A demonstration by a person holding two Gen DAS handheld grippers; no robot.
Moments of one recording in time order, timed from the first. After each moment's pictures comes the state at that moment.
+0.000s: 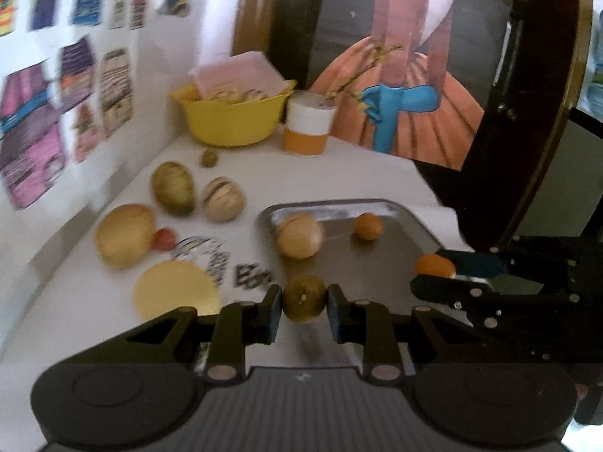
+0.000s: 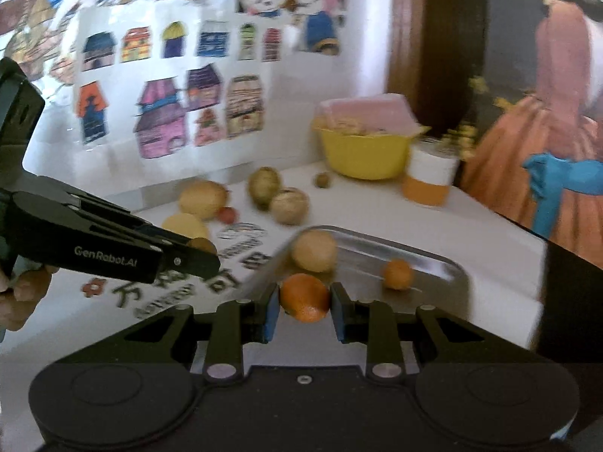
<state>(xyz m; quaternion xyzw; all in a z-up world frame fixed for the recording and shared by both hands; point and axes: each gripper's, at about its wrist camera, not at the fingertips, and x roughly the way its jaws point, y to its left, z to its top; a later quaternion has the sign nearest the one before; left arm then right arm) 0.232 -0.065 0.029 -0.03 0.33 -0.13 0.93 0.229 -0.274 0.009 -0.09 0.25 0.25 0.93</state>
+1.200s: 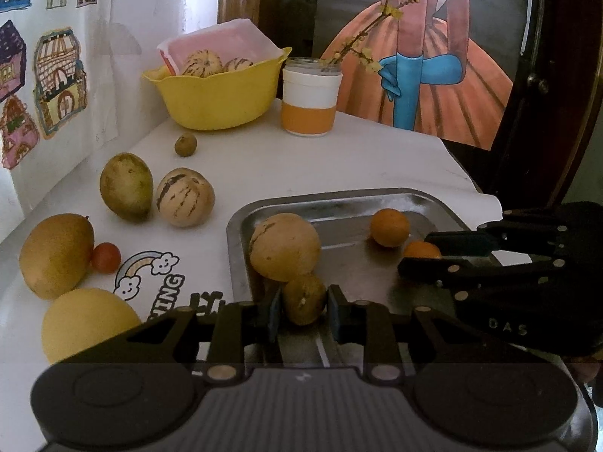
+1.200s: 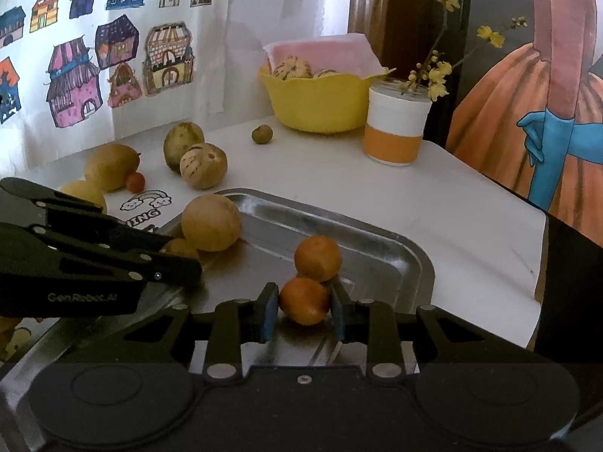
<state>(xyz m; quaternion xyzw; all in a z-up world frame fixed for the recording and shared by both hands) 0.301 -0.108 -0.015 0.00 0.36 -0.09 0.93 0.331 -0.294 -0.036 -0.11 0.31 0.24 0.92</state>
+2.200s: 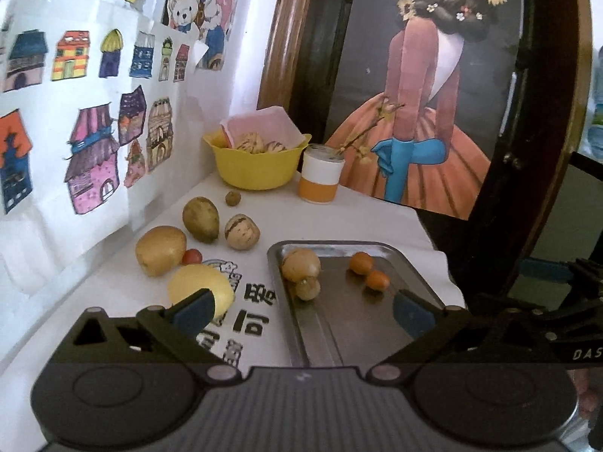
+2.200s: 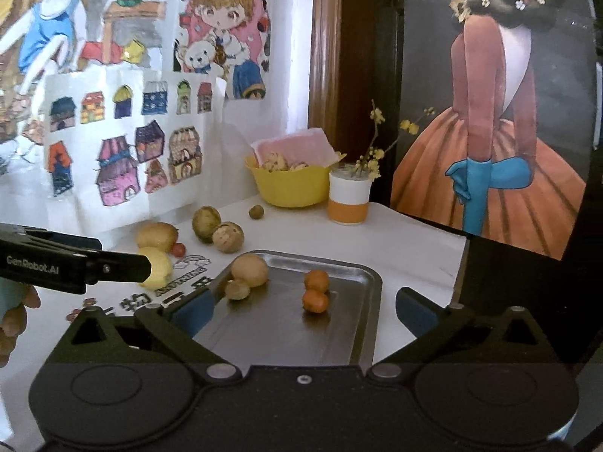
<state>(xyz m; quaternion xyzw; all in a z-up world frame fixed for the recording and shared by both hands) 0.160 -0.062 0.056 -0.06 0.26 -0.08 0.96 0.160 -0.319 0.043 -0.05 0.20 0.17 0.96</state>
